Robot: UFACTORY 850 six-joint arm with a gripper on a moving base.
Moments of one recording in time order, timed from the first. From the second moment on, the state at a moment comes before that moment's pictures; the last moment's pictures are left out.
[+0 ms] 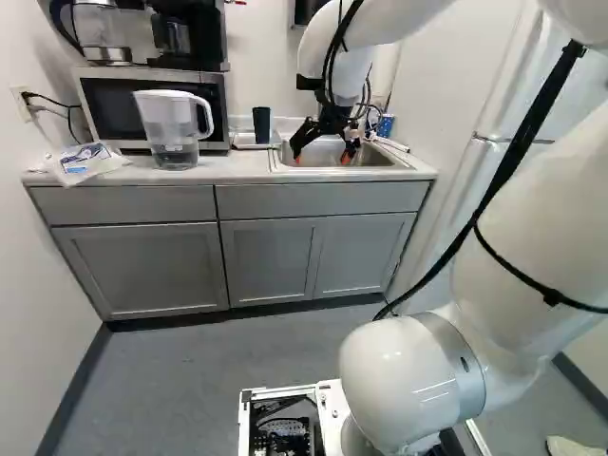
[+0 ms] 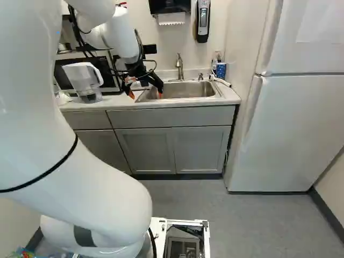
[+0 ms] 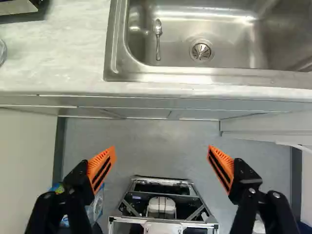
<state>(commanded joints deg) 5.1 5.2 -59.0 -1.2 -38.2 1.9</state>
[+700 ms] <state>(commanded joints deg) 4.3 6.9 -50.6 -1.0 -24.4 1.6</state>
